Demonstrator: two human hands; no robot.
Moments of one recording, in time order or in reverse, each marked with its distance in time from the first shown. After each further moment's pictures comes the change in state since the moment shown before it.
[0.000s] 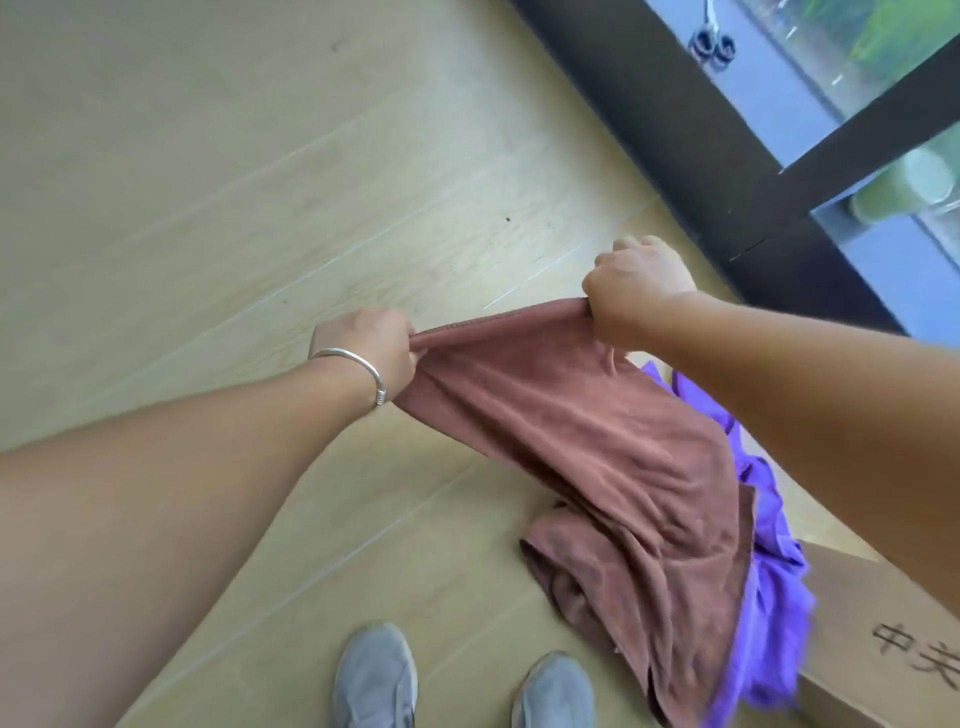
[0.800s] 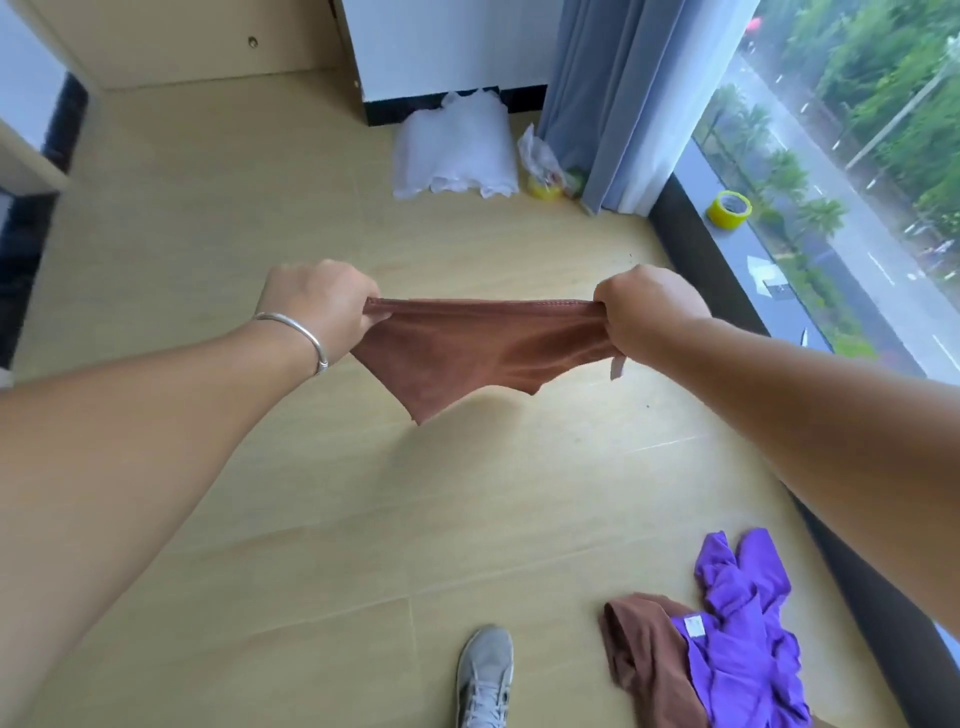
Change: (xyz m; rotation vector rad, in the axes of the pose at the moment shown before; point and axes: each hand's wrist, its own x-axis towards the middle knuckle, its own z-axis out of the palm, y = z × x) left_hand -0.327 -0.288 -0.364 0.125 0.379 -0.296; right_hand -0.146 -0.116 -0.476 0.140 0.300 -0.114
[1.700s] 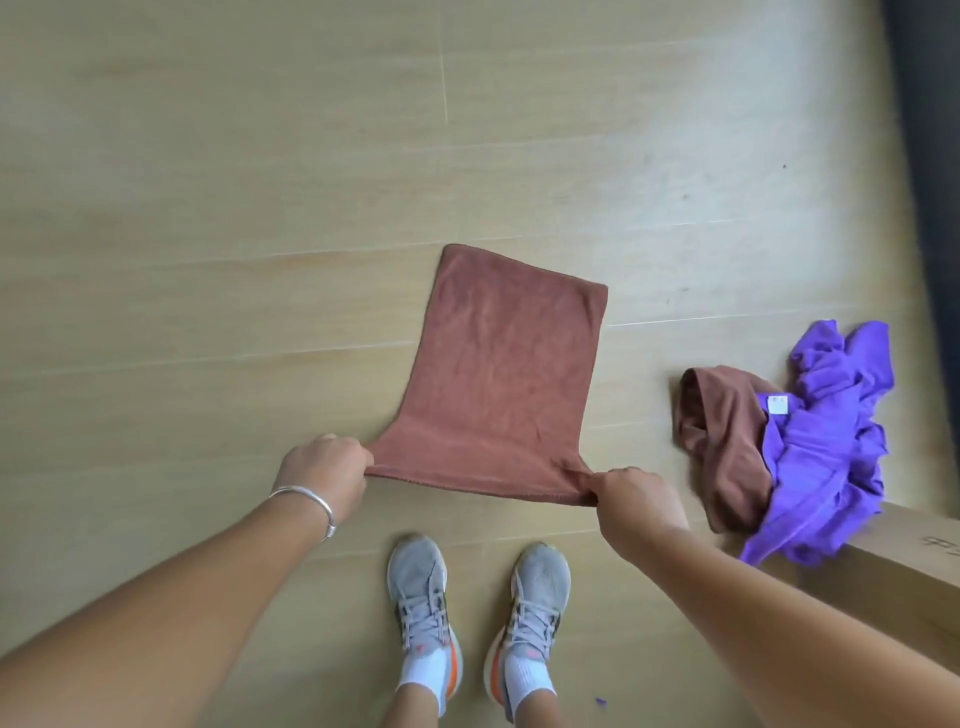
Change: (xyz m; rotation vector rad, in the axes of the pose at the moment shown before) left_hand -0.451 0.019 0.398 -0.136 -0.751 -0.088; right_hand -0.358 -0.230 0.416 0.112 -0.532 -0.153
